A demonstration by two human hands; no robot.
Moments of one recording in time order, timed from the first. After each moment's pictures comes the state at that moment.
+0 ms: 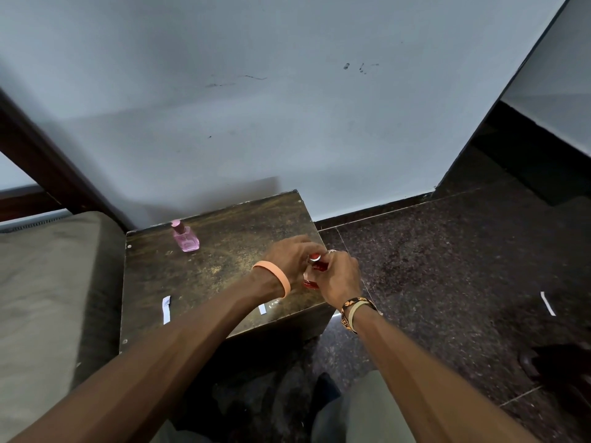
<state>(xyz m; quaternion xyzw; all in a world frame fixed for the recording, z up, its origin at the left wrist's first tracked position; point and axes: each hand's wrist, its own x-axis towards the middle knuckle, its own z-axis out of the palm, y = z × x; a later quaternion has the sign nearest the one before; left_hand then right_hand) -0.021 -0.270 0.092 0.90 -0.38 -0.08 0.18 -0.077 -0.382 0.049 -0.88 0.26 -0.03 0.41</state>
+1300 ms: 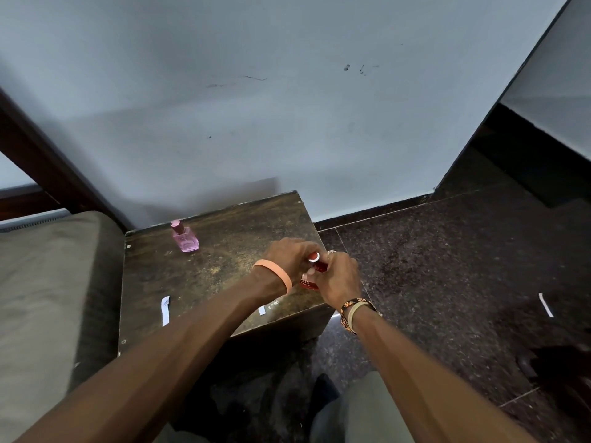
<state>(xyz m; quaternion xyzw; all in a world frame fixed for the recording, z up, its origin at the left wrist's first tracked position) -0.019 -0.271 0.095 0.91 -0.36 -0.09 0.20 -0.078 -0.383 0.049 -0.88 0.24 -0.03 0.42</state>
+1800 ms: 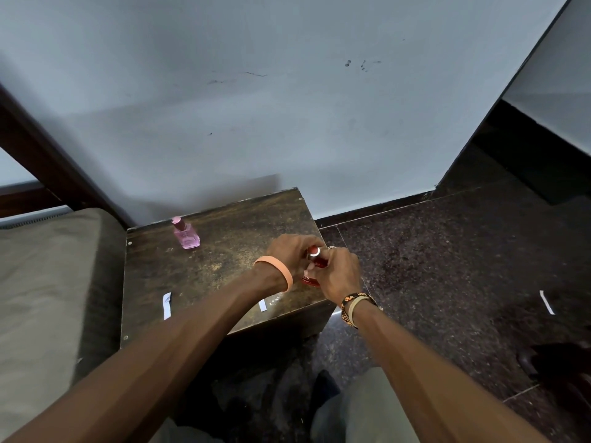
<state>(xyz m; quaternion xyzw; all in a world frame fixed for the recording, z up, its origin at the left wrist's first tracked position) -0.016 -0.273 0.092 0.92 -0.33 -0.12 0.20 -0.077 -0.382 0.054 -0.88 0.24 -0.02 0.40</state>
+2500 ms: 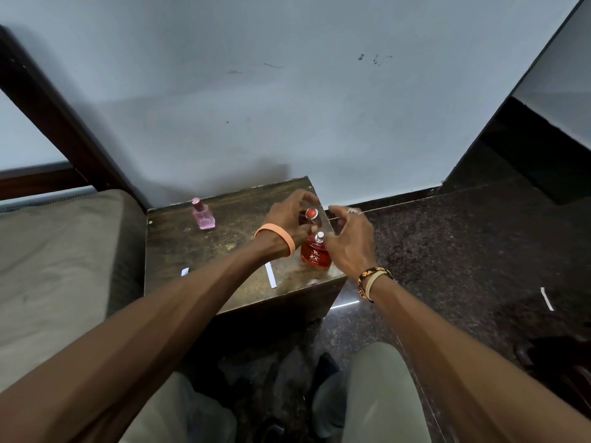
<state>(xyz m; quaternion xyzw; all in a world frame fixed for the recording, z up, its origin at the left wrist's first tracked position) -0.017 -0.253 0.117 0.89 -0.21 -0.08 0.40 -0.085 -0.377 0.104 -0.89 0.21 -0.11 0.40</state>
